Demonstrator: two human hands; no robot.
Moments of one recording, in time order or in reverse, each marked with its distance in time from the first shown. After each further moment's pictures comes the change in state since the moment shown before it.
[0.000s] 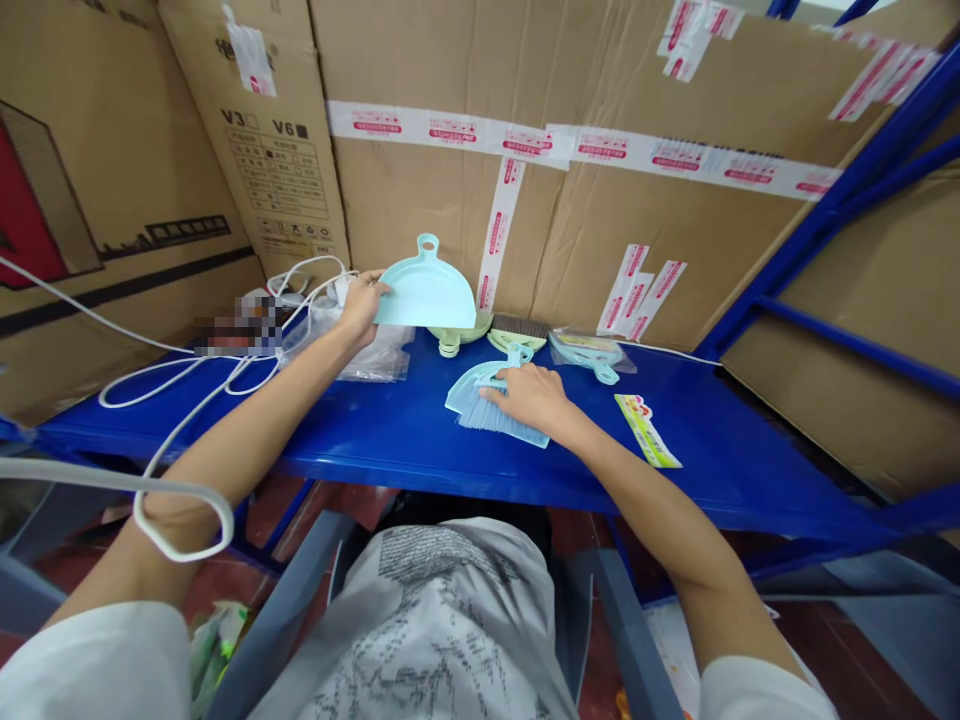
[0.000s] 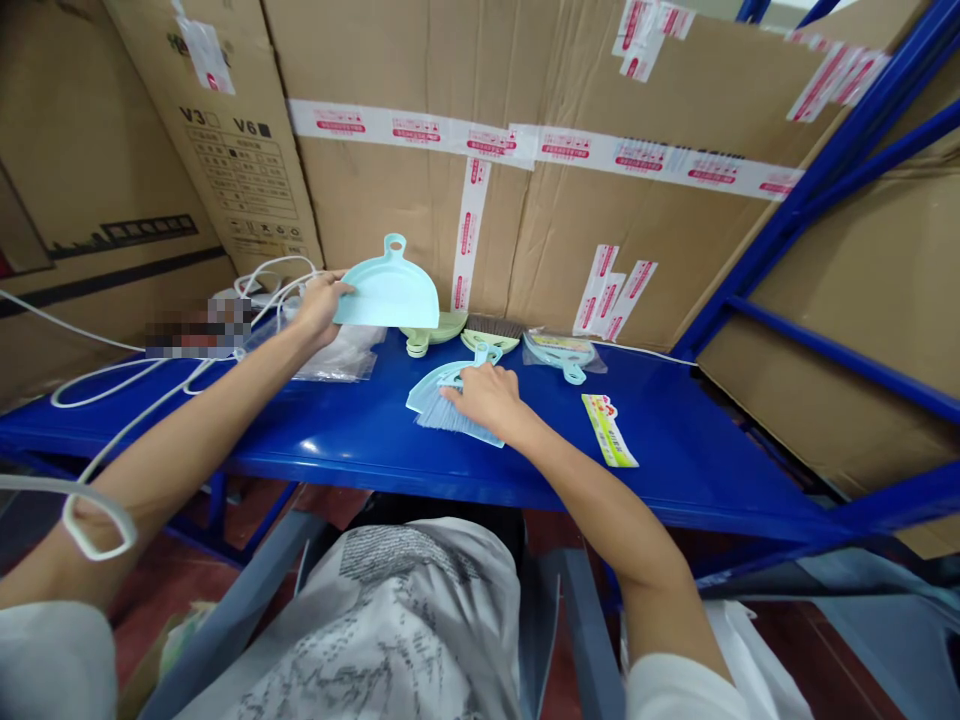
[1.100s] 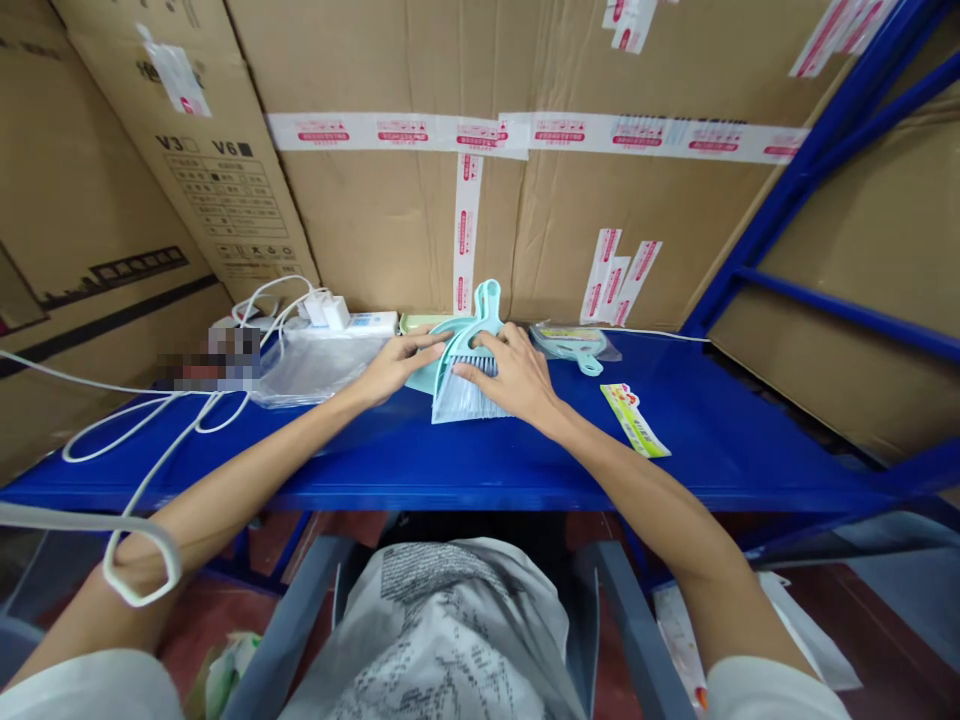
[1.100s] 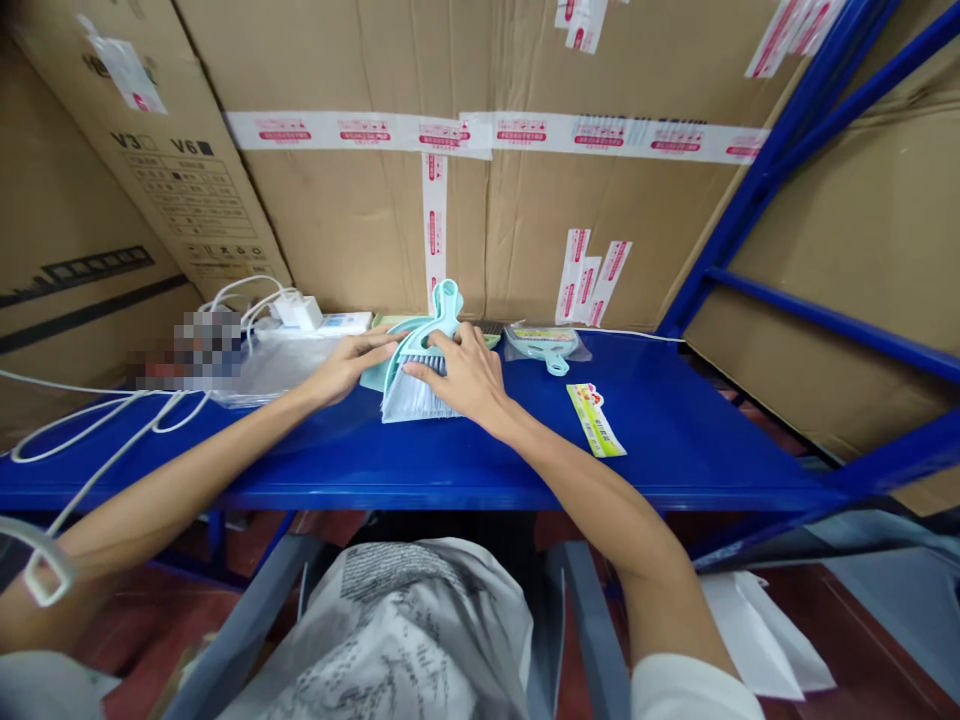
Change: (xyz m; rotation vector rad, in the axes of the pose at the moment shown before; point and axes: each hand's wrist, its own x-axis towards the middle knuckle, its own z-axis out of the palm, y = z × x) left_hand -0.107 0.014 0.042 0.325 -0.787 0.220; right_hand 0.004 0.019 -0.002 0.329 0.512 -0.162
